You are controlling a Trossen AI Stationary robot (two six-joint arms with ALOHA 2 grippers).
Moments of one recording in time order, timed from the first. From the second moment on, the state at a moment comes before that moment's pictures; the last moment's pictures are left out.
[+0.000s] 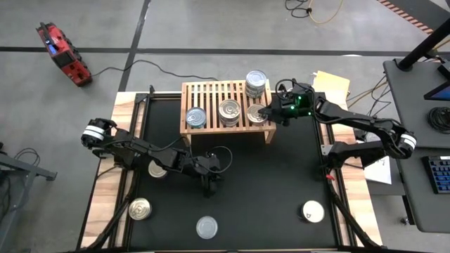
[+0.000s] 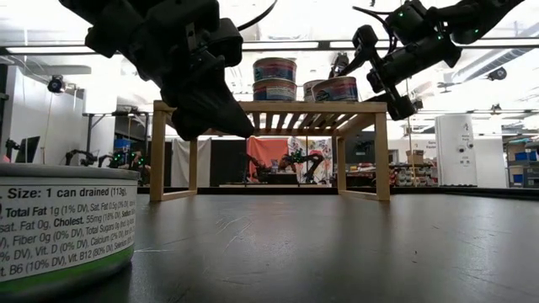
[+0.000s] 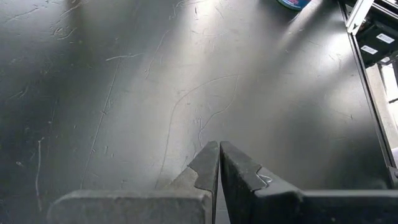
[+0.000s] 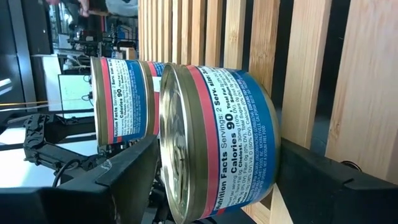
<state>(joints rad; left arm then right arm) -0.22 1.62 0.82 0.12 -0.07 -0.51 -0.65 1.14 0.72 -0.05 -0.50 1.21</state>
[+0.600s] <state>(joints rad) -0.22 1.62 0.82 0.12 -0.07 -0.52 -0.65 1.10 0.72 -0.13 -0.50 1.21</state>
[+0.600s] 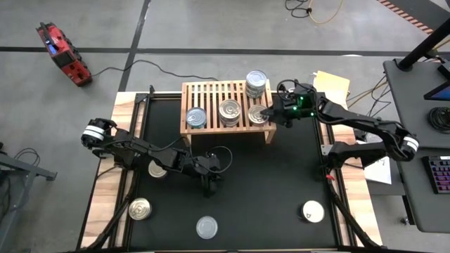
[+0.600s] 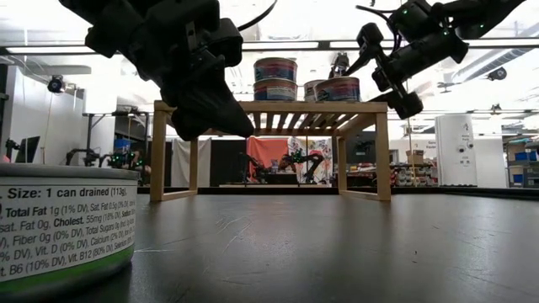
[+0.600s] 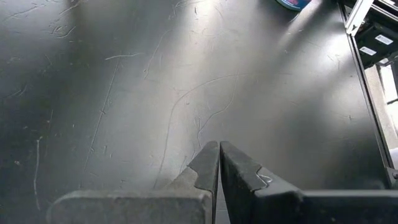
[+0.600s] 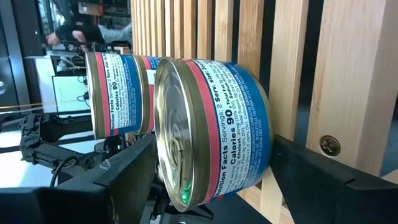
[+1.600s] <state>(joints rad) -0.23 1.62 0.82 0.12 -0.03 -0.54 -0.66 1.07 0.71 -0.15 -0.49 1.23</state>
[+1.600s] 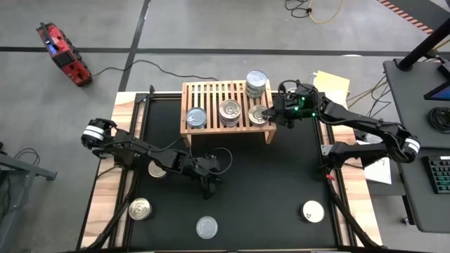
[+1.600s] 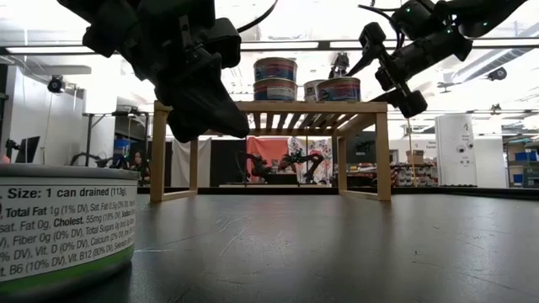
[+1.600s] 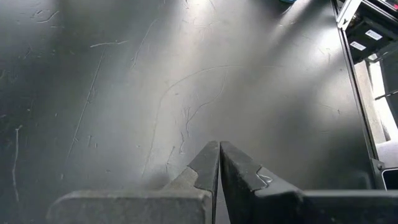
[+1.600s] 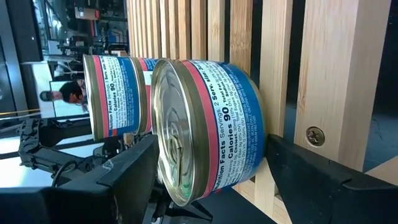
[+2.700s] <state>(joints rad) -0.23 1.51 0.82 -0.05 0.15 -0.58 -0.65 0.92 0.71 -0.29 -0.47 1.25</state>
